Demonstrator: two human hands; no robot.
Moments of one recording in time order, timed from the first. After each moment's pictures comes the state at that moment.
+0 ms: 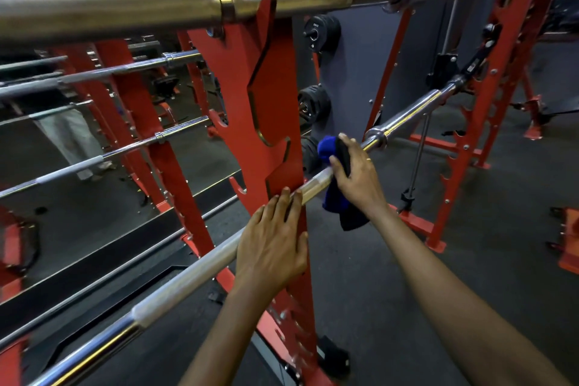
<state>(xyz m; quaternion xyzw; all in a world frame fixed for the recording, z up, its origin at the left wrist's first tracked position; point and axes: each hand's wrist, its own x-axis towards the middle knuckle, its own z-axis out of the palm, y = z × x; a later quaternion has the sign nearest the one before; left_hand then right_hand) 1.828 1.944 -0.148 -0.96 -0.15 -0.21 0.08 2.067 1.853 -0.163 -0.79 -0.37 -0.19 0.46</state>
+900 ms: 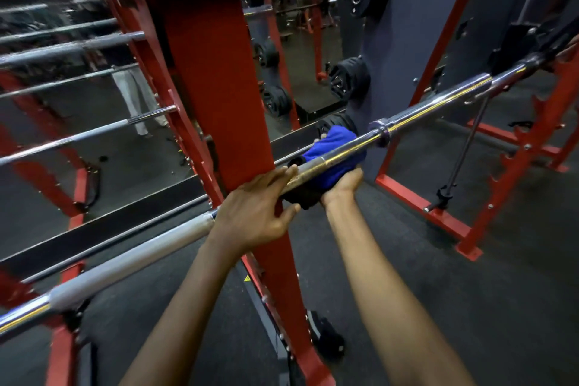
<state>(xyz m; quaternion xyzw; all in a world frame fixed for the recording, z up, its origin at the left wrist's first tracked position) 1.903 1.928 -0.123 -0.97 -0.18 -0.18 -0.01 2.097 1.891 -0.174 -0.18 0.04 0.32 0.93</state>
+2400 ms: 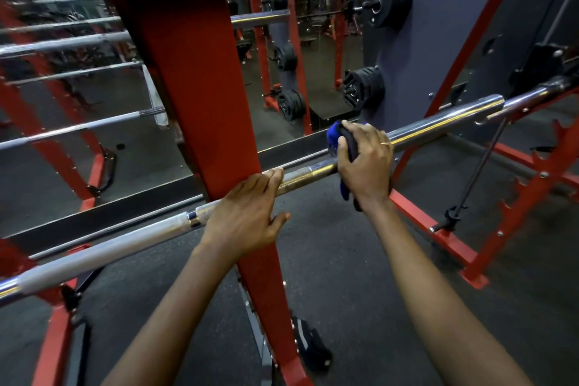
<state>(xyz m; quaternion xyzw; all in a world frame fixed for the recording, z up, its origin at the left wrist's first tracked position) 1.928 1.920 -0.140 -0.96 -0.21 -0.15 0.11 2.181 1.842 -0.158 -0.74 -0.40 -0.28 0.47</state>
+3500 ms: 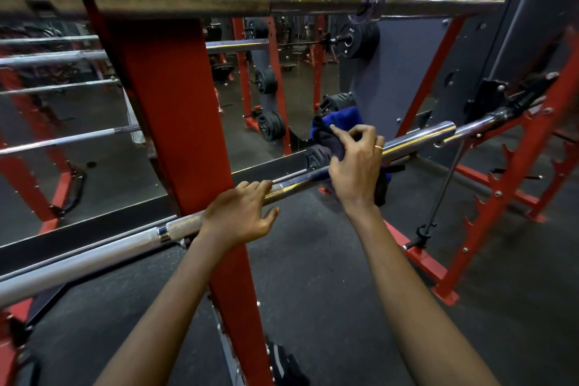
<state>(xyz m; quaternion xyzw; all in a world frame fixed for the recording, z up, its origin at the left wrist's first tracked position) 1.975 1.925 -0.131 -0.95 -0.21 -0.19 0.09 2.177 1.799 -0.104 -0.79 -0.36 -0.28 0.41</state>
